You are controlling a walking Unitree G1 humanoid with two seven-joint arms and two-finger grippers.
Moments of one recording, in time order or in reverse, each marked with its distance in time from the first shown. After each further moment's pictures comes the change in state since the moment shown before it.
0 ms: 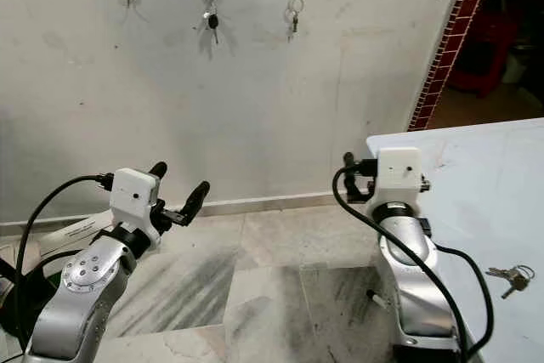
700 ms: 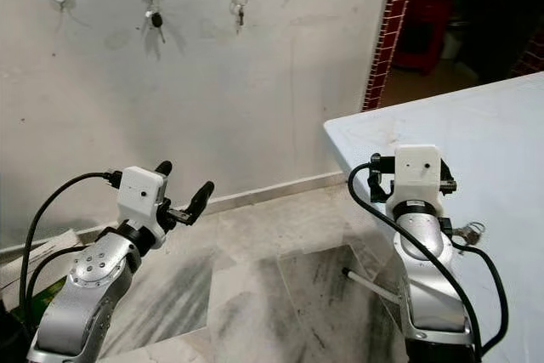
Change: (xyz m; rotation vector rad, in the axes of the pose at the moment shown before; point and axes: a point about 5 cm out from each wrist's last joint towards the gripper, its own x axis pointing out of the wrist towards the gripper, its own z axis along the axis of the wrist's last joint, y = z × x) left arm 0.005 -0.003 0.004 0.024 -0.008 0.000; right arm 0.003 -0.012 -0.003 -0.079 0.044 -0.081
